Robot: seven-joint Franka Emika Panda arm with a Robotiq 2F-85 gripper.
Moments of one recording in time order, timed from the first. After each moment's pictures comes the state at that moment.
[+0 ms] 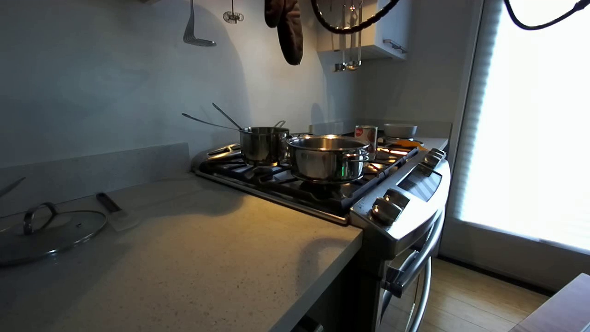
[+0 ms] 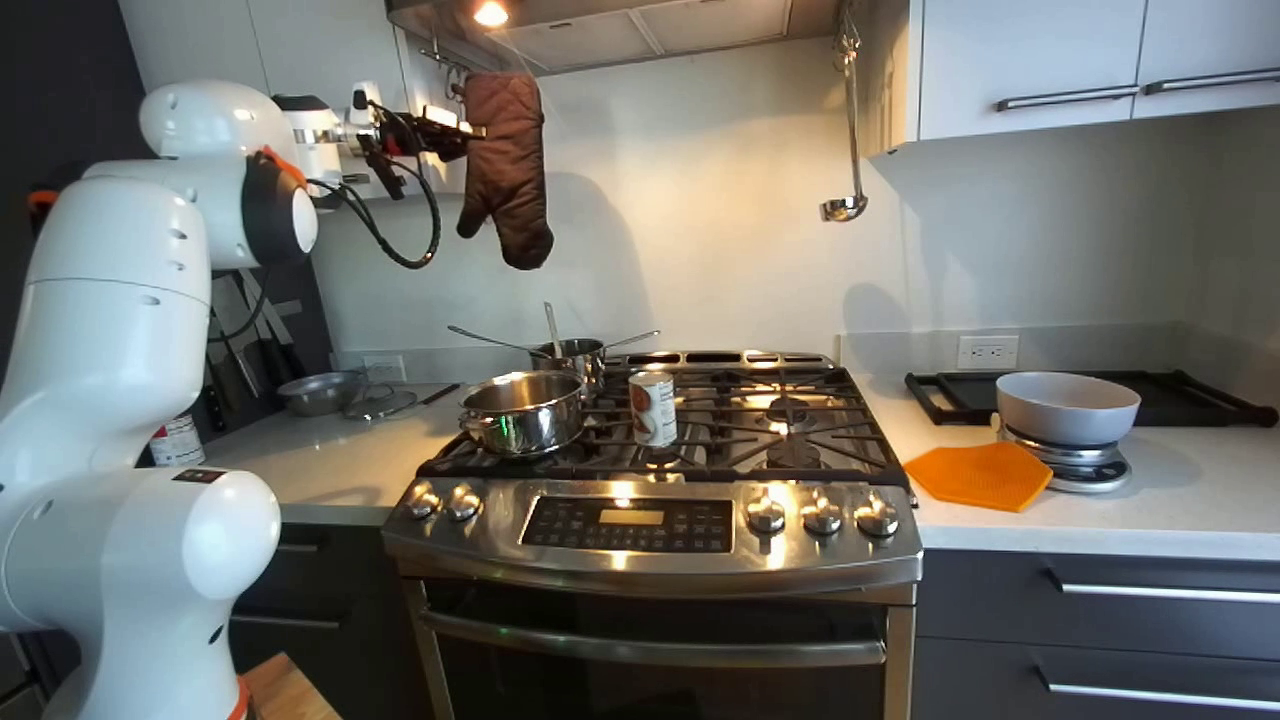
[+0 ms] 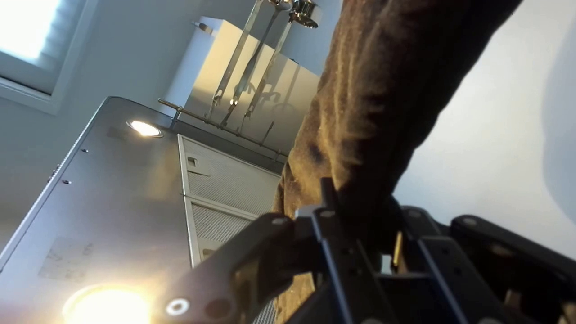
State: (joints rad) arm 0.72 0.44 0.26 -0.96 -1.65 1.43 0.94
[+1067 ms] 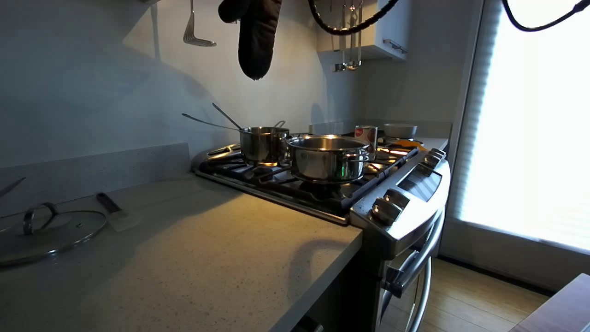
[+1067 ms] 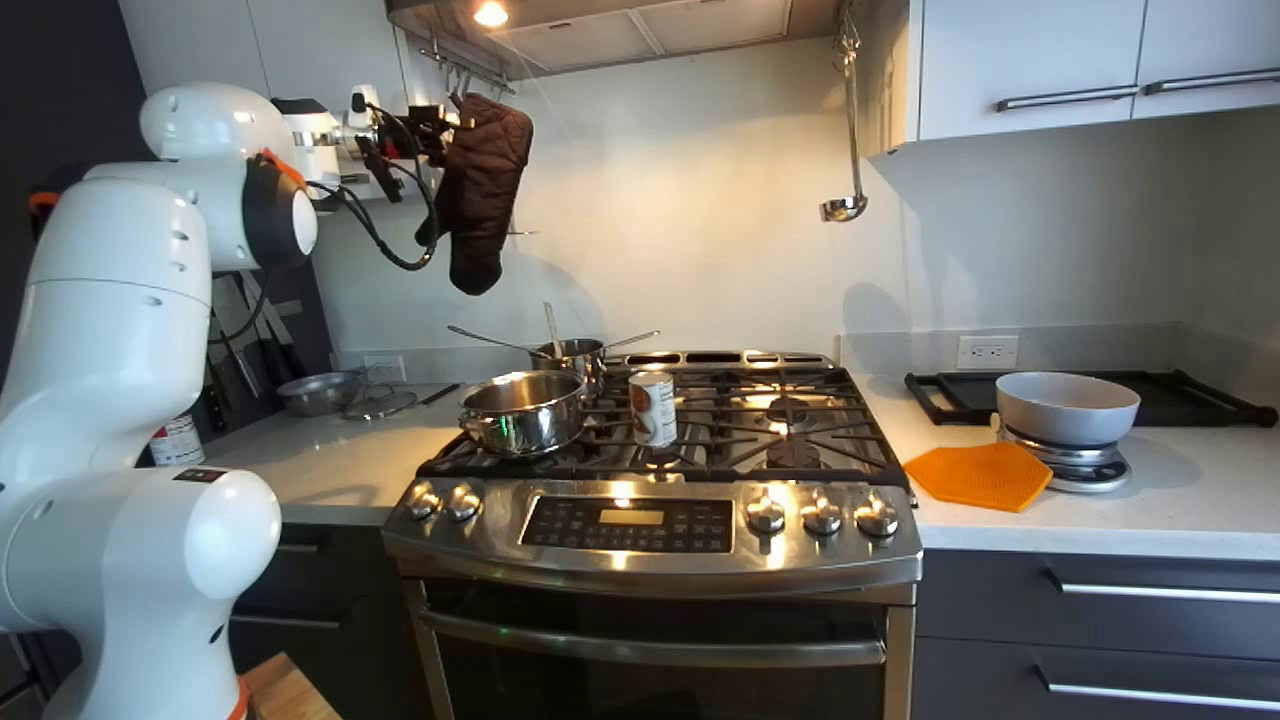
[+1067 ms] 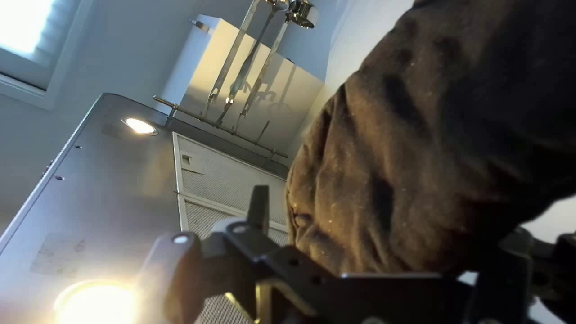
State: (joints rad) arm 0.73 0.45 0.26 -0.96 -1.65 1.43 0.93
